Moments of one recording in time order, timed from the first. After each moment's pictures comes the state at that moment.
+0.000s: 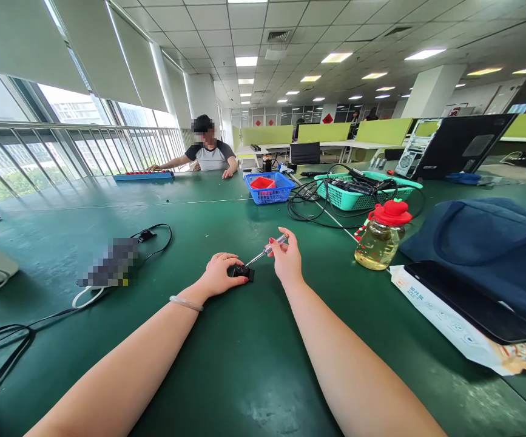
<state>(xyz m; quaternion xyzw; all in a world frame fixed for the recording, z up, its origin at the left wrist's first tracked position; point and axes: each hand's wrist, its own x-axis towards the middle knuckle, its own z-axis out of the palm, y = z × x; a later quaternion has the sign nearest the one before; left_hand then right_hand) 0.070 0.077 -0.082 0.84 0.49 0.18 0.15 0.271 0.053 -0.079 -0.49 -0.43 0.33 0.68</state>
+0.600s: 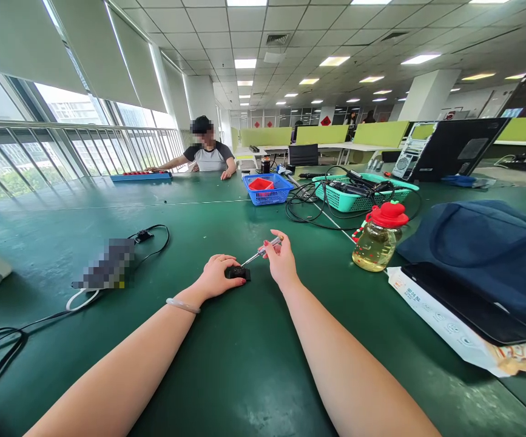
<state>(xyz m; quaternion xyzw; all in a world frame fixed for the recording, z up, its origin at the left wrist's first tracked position) 0.070 0.077 -0.082 0.84 0.49 0.19 0.14 0.267 0.052 -0.078 -0.48 -0.46 0.35 0.66</state>
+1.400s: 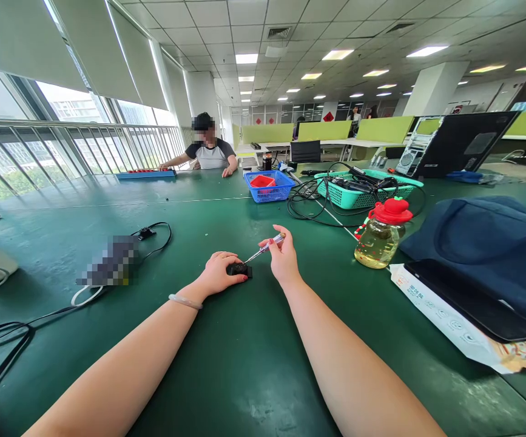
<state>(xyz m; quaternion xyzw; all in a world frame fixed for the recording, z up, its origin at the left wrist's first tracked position) 0.071 0.077 -0.082 0.84 0.49 0.19 0.14 0.267 0.050 -0.077 -0.46 -0.50 0.30 0.67</state>
